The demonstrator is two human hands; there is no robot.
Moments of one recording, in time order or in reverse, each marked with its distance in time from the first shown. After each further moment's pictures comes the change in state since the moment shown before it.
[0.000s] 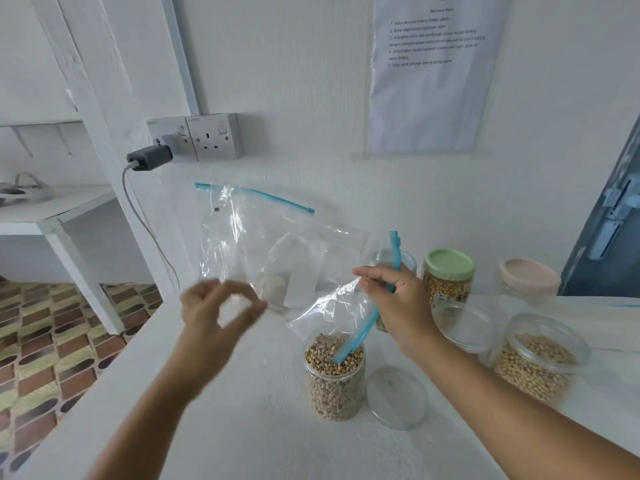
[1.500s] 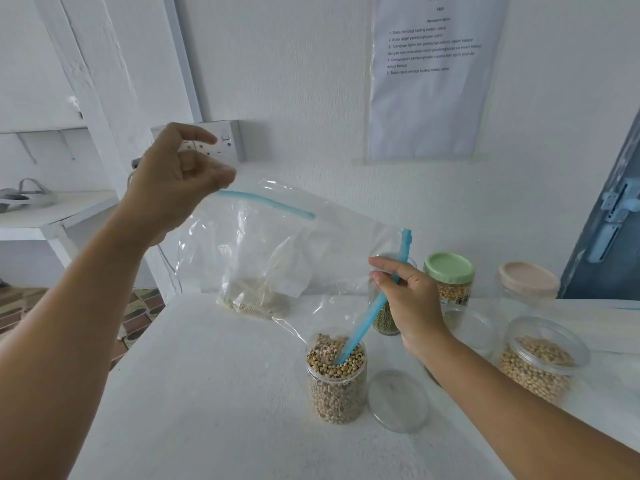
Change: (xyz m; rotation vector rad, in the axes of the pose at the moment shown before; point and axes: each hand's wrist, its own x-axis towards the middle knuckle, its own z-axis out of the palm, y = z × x) left_hand 0.113 0.109 -0.086 -0.027 0.046 0.334; right_hand 0.012 0.008 -0.004 0.124 0.147 0.057
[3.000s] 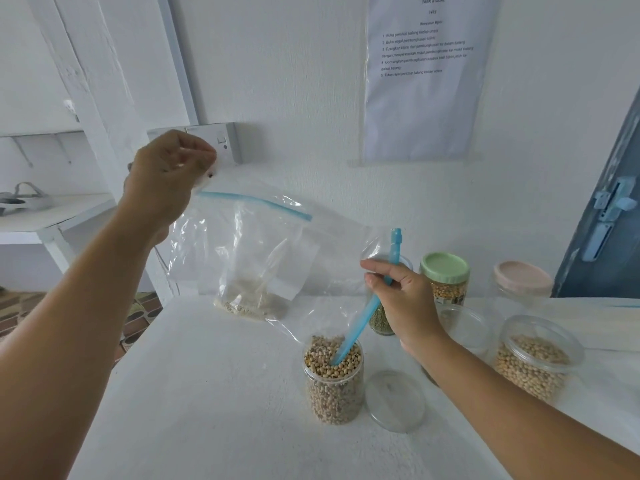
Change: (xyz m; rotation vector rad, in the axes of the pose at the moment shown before) left_hand 0.014 -0.009 0.003 -0.076 0.190 -0.059; right_hand -0.006 -0.007 -0.003 -0.050 -0.054 -0.053
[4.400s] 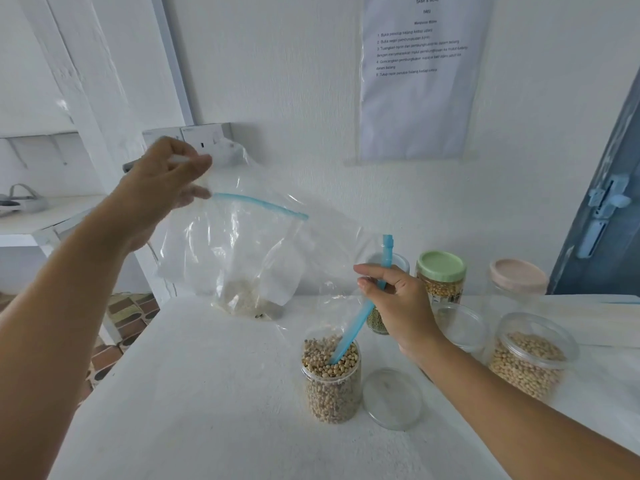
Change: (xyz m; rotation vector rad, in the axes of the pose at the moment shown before) left_hand -0.004 0.006 -0.011 -0.063 -0.216 -0.113; right_hand -0.005 0.004 -0.001 -0.030 -0.063 -0.020
